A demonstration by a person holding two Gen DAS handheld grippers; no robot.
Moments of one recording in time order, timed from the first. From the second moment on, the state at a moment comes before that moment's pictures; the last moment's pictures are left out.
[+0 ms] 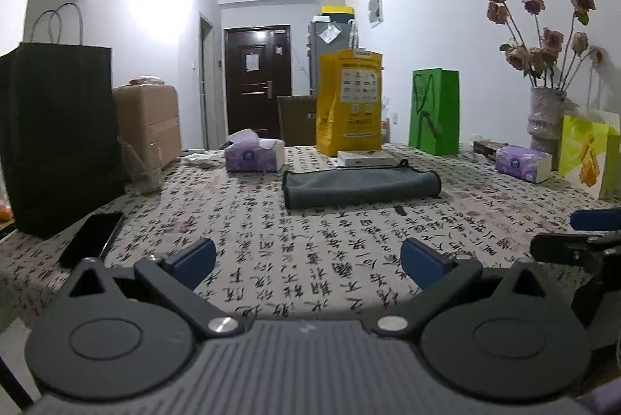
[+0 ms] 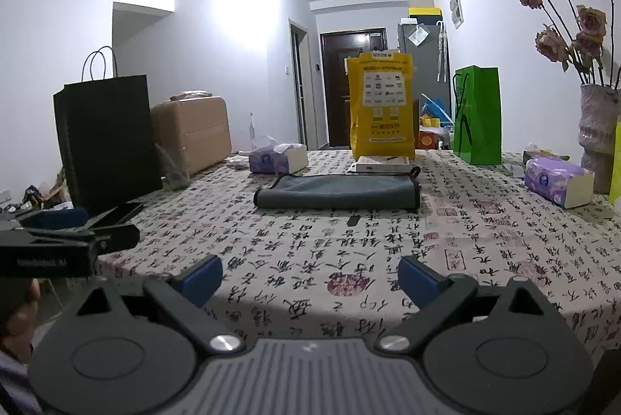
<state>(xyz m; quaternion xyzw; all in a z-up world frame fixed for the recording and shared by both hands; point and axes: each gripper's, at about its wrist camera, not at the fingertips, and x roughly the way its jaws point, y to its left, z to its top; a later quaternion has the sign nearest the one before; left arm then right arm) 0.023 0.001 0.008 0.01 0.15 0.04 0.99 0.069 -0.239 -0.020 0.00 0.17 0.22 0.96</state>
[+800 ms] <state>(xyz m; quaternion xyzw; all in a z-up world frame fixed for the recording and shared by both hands) -0.002 0.002 -0.004 0.00 0.17 0.03 0.99 0.041 -0.248 -0.033 -0.01 0.16 0.21 0.96</state>
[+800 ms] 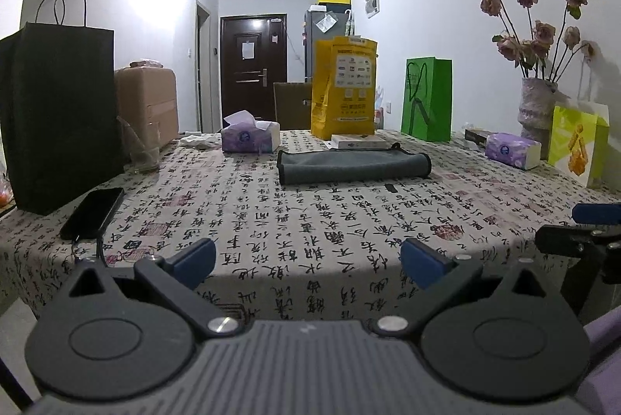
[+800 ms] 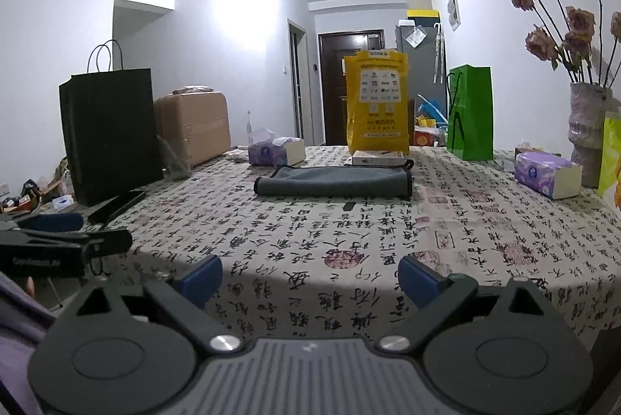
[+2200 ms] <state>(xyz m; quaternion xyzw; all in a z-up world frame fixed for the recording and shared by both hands) -0.001 -0.002 0.001 0.01 0.16 0.02 0.99 0.045 -0.250 -0.035 0.00 0.17 0.21 0.96</state>
